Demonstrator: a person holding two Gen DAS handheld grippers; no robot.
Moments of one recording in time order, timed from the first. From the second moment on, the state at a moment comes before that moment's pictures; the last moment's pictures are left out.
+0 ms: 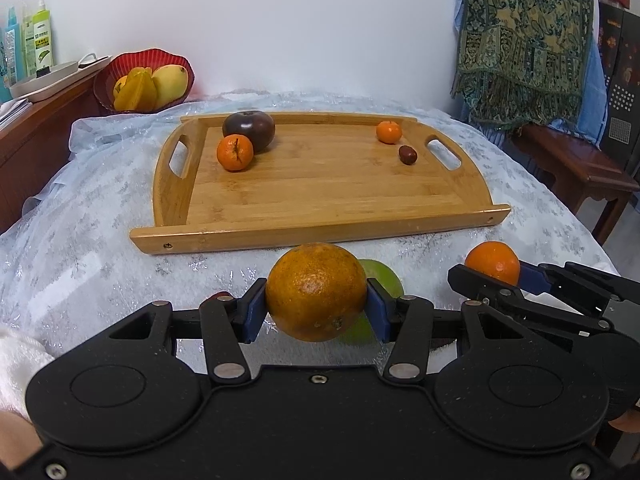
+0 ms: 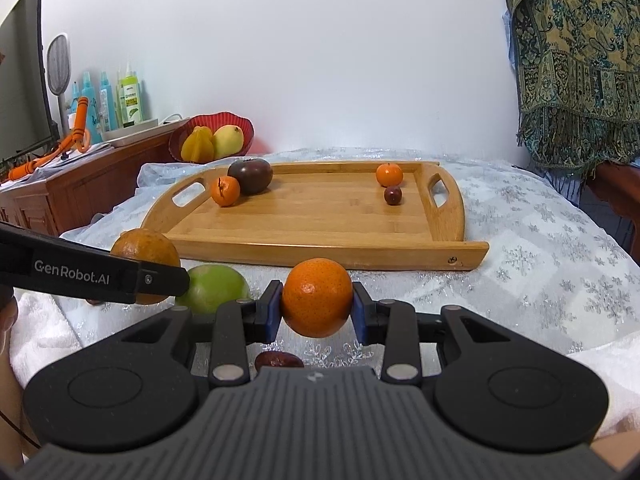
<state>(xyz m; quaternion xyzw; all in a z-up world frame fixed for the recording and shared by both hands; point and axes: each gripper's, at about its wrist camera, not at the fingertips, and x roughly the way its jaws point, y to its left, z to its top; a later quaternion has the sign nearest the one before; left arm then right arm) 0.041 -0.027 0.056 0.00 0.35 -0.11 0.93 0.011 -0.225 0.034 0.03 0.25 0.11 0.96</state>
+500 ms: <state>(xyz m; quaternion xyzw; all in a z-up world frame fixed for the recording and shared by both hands) 0.055 -0.019 0.056 -0.01 0.34 -0.10 0.93 0.020 -0.224 0.033 0.03 0.26 0.11 0.96</state>
